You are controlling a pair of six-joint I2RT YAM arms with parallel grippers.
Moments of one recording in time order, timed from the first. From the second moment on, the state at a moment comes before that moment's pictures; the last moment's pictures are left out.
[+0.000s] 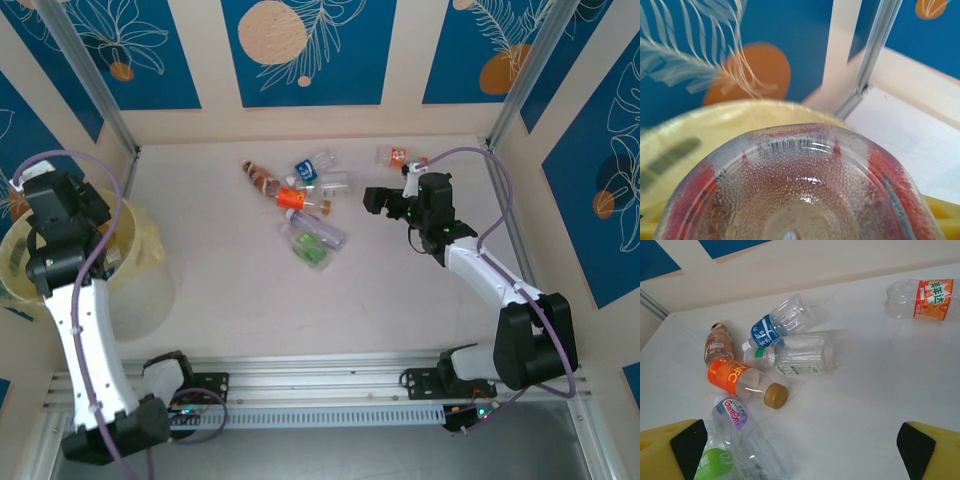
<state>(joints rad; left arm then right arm) 0.39 1.00 1.36 -0.86 -0.26 -0.23 0.25 1.33 0.87 0.01 -0.17 0.32</state>
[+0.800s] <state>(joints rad) 0.55 1.09 1.27 -0.88 0.06 -0.42 0.26 1.37 0.91 -0.03 -0.18 0.31</state>
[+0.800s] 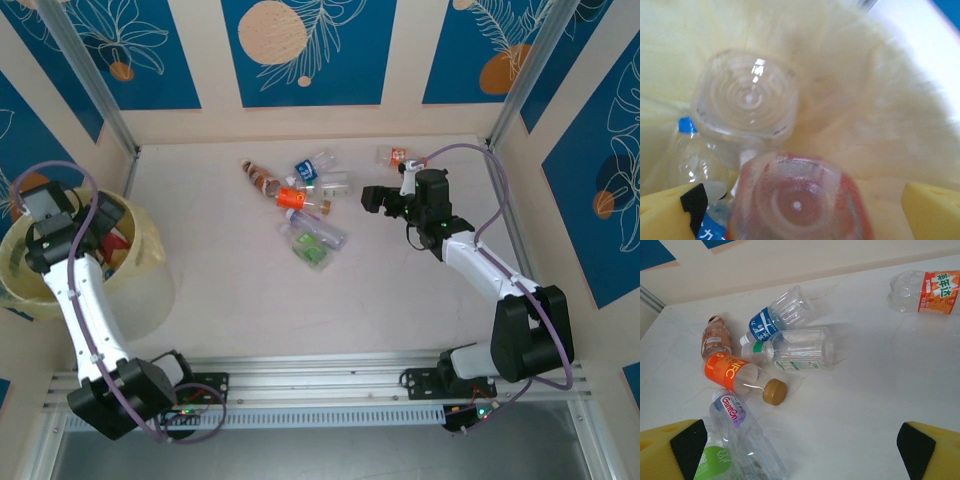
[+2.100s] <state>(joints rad) -0.25 1.14 1.36 -0.59 0.36 -0.45 0.06 1.82 1.47 -0.42 -0.40 -0.02</state>
